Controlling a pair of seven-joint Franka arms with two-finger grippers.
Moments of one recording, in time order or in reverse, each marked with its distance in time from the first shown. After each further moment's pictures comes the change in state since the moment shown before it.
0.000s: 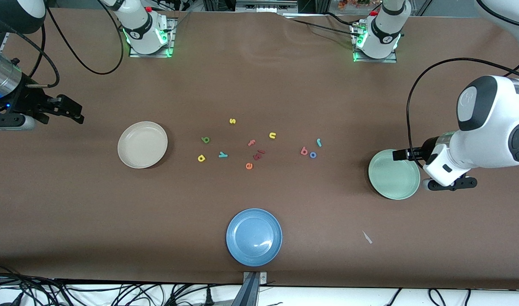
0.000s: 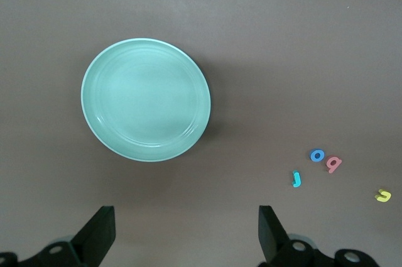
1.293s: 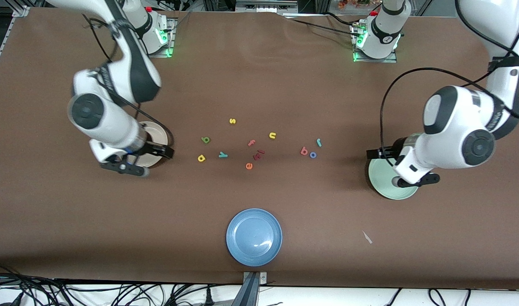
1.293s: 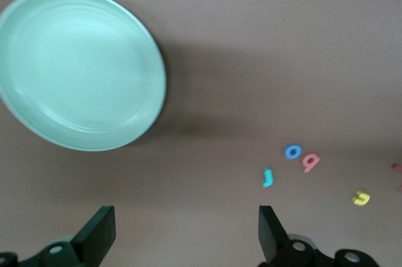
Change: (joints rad) left arm -0.029 0.003 -0.059 -0.191 -0.070 0.179 -0.143; right arm 0.282 0.387 0.015 -0.018 0.000 0.316 0.581
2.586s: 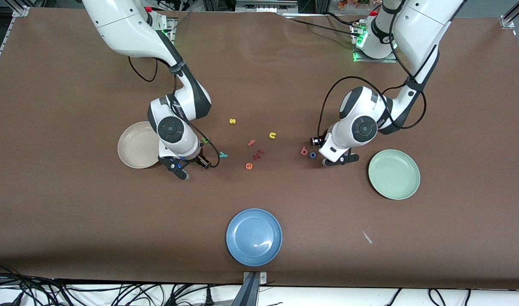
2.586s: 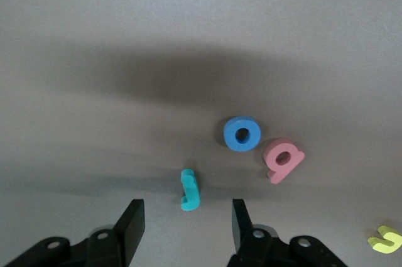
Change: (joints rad) left arm -0.153 0.094 -0.094 -0.359 0.000 0.501 -0.230; right arm 0.132 0.218 -0.001 -0.089 0.000 0.305 0.523
